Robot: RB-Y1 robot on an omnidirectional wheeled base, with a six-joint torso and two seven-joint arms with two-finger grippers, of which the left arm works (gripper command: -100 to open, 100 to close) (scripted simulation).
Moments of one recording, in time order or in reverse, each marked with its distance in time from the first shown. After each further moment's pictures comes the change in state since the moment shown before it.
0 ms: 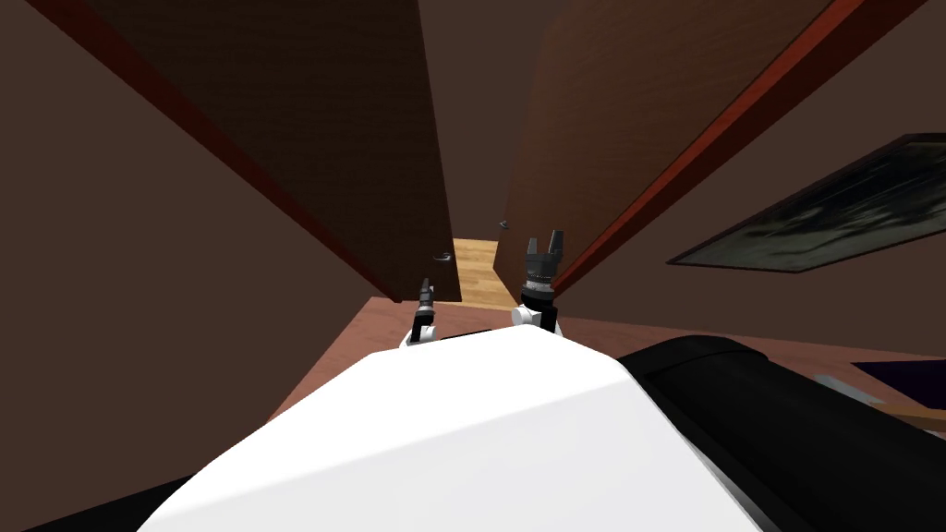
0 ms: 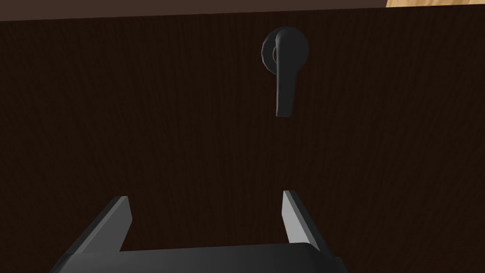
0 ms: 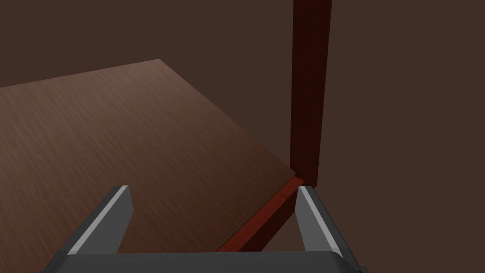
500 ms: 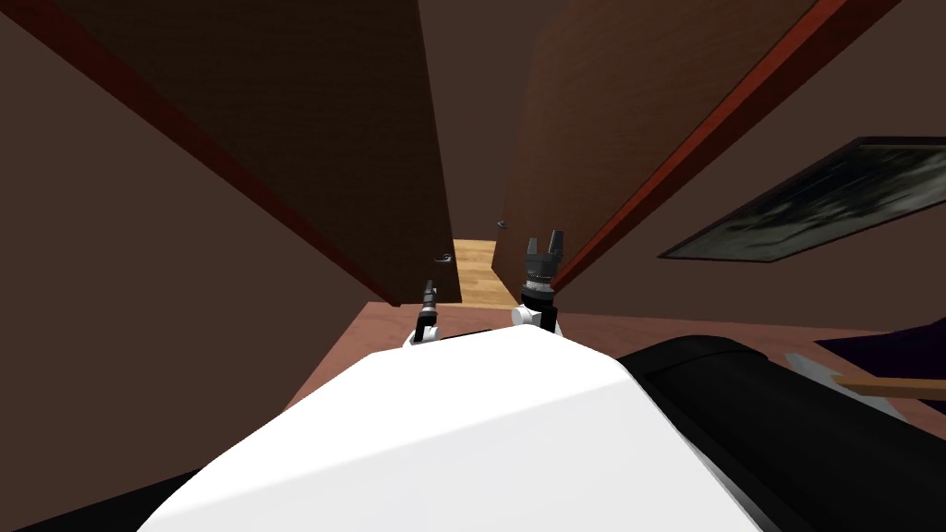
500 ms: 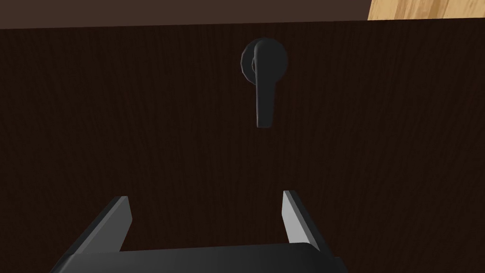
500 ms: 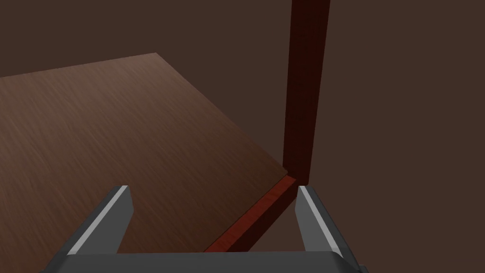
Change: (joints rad) arm -0.041 -0.017 -0.011 0.107 0.004 -0.022 -0.001
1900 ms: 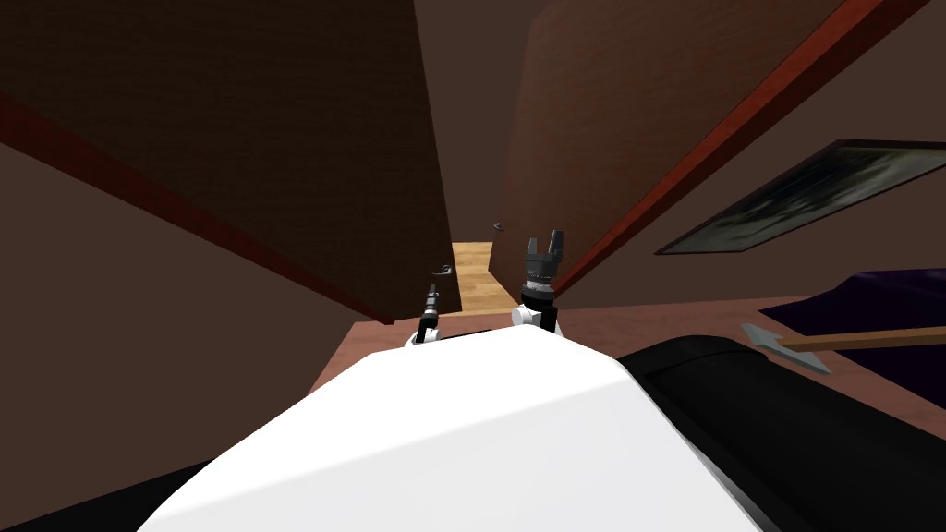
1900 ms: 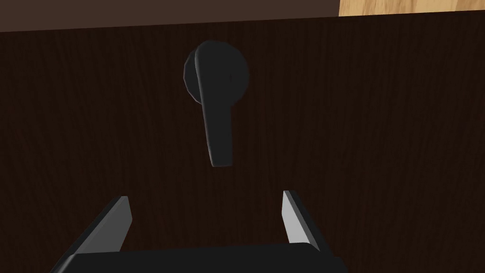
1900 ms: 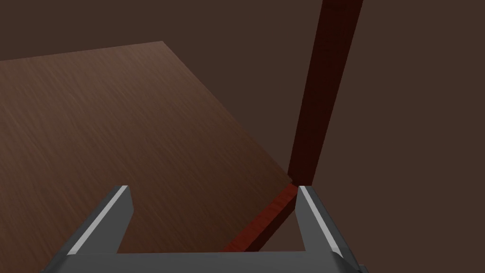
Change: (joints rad) arm -0.072 0.001 -0.014 0.190 0.010 -0.024 -0.005
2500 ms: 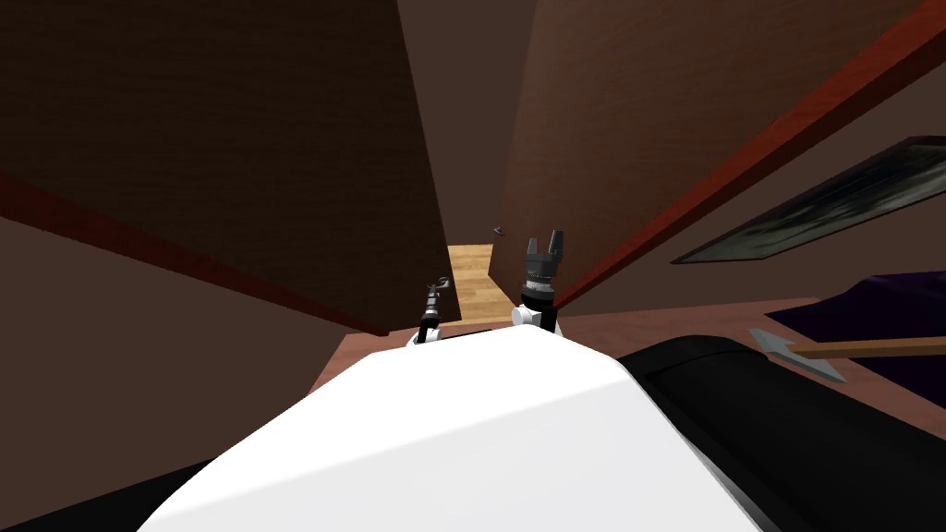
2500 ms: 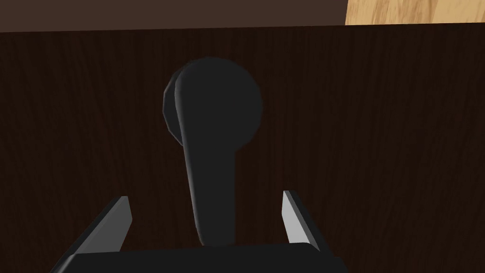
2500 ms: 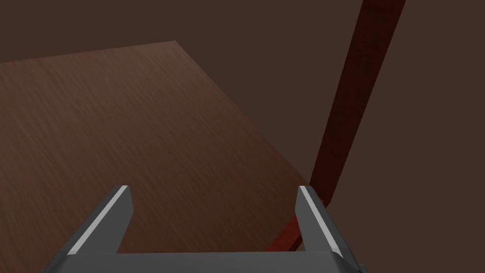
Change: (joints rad) arm -0.004 -0.018 0.012 0.017 0.003 -0.012 0.006
